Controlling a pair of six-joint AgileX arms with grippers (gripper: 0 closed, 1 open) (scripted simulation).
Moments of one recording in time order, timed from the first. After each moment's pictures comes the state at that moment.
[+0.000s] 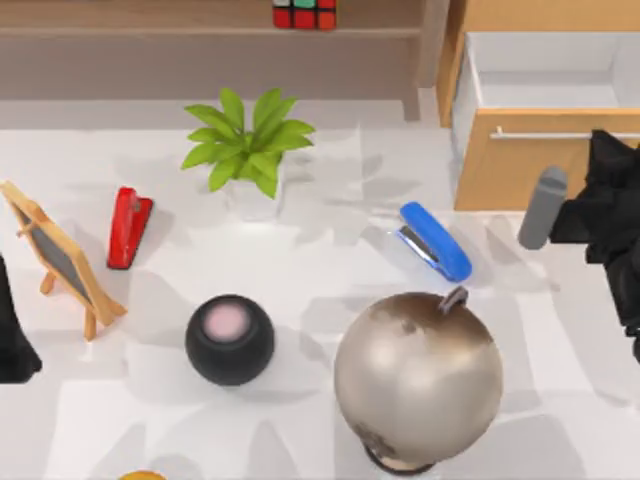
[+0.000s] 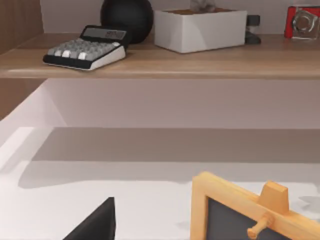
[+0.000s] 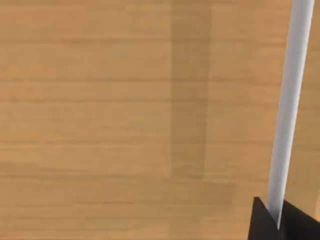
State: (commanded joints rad) left arm 0.00 0.00 0.00 0.00 0.00 0.00; right arm 0.25 2.06 0.52 1.53 0.28 -1.55
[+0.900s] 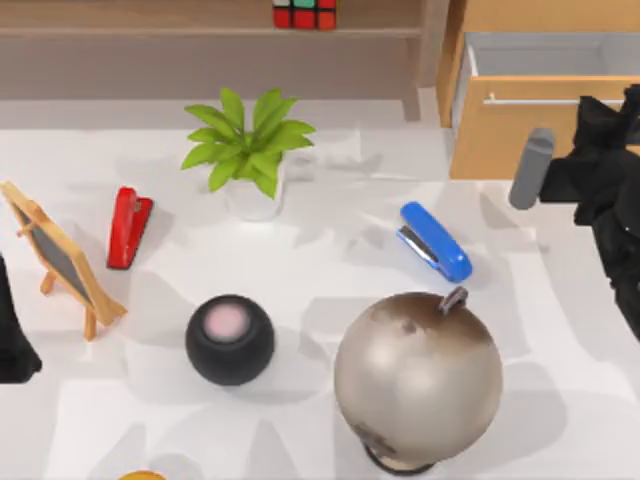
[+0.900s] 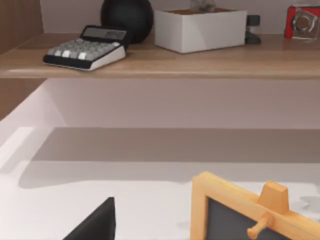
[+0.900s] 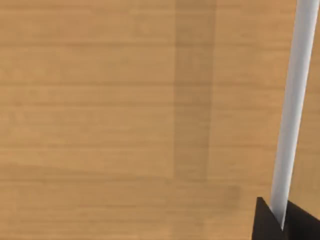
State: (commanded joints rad) left arm 0.00 0.00 0.00 0.00 0.00 0.00; right arm 0.22 2.14 0.71 1.41 0.25 -1.55
